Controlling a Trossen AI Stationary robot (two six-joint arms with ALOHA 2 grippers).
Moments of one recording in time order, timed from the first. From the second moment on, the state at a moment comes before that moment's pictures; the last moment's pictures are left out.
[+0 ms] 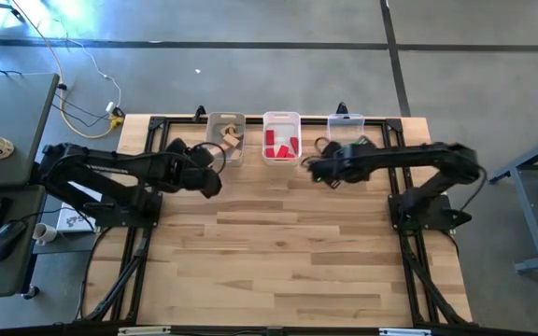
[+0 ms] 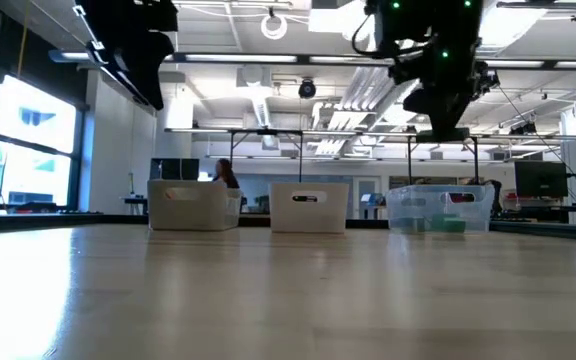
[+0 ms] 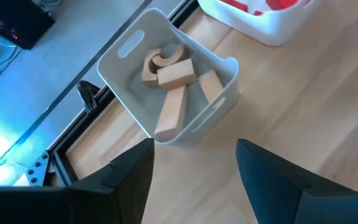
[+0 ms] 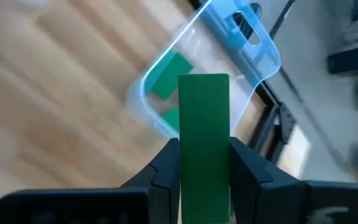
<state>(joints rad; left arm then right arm) 0.07 1.20 1.01 -1.08 -0.74 -0.60 -0.10 1.54 1.22 -1.33 0.68 0.70</state>
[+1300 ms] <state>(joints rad) 0.27 1.20 1.01 -0.39 -0.23 -0.32 -0.69 1.30 0.70 -0.36 0.31 0.50</state>
